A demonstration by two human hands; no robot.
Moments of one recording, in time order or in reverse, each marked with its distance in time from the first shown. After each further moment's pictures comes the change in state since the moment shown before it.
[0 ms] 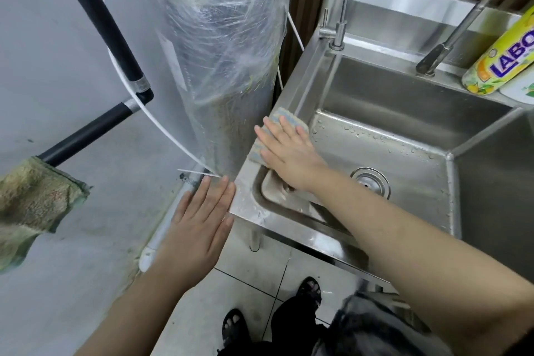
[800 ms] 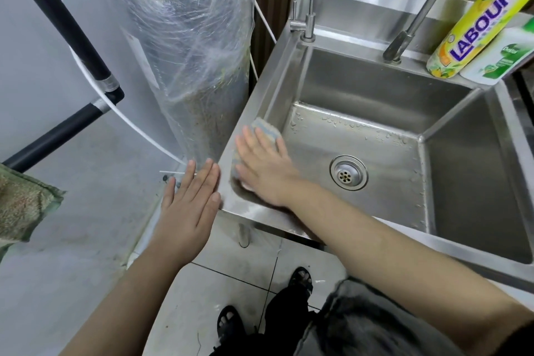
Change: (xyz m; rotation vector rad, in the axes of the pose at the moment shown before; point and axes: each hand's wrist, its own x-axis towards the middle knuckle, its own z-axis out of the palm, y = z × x) left_hand 0.020 0.013 0.003 -0.134 0.042 -0.042; right_hand -0.035 -0.025 0.010 -0.034 -0.084 0.061
